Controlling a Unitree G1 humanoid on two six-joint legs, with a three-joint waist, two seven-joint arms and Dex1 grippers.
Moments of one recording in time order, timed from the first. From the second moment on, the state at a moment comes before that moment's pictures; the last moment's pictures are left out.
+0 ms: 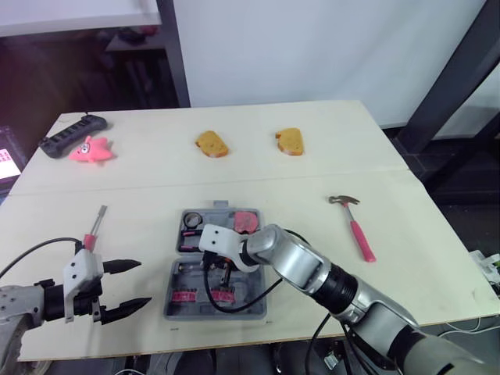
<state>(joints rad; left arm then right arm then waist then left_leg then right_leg) 0.28 0.84 0.33 -0.06 -0.44 0.06 -1.27 -0.72 -0.19 0.78 -0.04 0.01 0.97 0.71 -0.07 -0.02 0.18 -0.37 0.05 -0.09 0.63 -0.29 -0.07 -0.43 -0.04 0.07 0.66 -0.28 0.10</state>
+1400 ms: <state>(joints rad) 0.29 0.90 0.51 0.16 -0.46 0.05 -1.24 -0.24 -0.63 -0.09 -0.54 0.36 0.83 0.88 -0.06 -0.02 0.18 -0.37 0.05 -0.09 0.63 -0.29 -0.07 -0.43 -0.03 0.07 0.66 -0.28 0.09</state>
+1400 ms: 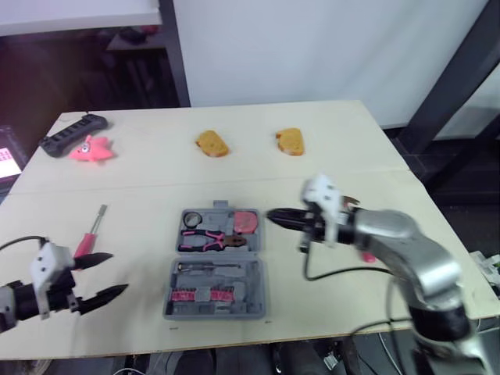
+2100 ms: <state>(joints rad) 0.15 1.11 0.65 1.06 -0.36 -0.29 -1.24 0.33 -0.73 -0.57 -0.21 0.34 0.37 0.94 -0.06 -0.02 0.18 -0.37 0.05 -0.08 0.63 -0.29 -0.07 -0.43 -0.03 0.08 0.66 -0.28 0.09</state>
